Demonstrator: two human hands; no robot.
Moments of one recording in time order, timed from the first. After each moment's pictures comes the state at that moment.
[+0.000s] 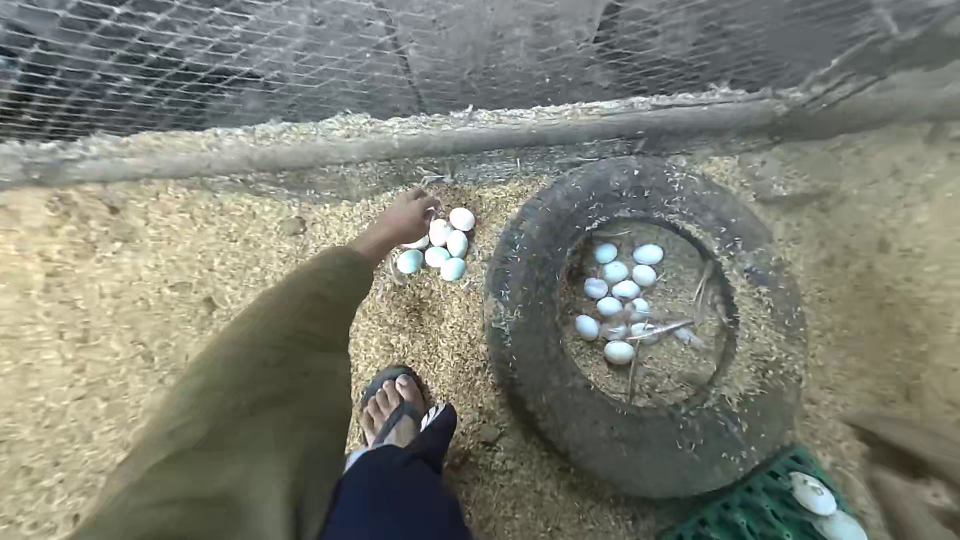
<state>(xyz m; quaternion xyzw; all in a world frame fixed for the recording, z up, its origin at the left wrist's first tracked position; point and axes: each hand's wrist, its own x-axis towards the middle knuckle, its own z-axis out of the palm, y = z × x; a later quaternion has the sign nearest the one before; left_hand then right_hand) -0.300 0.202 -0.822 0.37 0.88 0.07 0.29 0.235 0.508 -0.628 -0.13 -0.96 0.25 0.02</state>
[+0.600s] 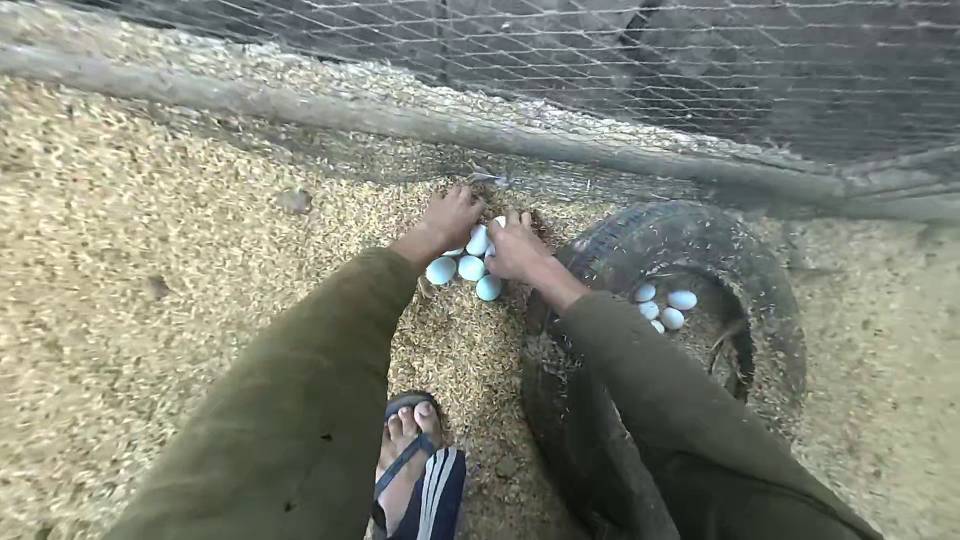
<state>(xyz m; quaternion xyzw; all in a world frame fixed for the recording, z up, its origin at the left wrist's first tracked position) -0.330 0.198 -0.872 0.42 0.86 0.00 0.31 -0.232 0.317 -0.849 -0.10 -0.92 0.18 -0.33</state>
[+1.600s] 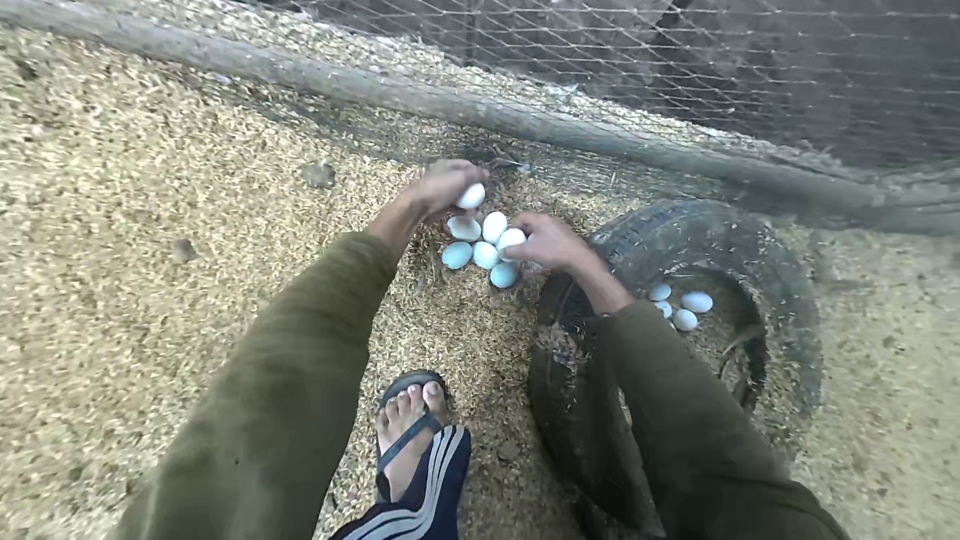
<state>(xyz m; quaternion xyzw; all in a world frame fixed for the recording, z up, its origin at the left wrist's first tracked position) -0.347 0.162 -0.843 0.01 0.72 0.52 0.46 -0.219 0.347 -0.841 -0.13 -0.85 0.38 -0.35</state>
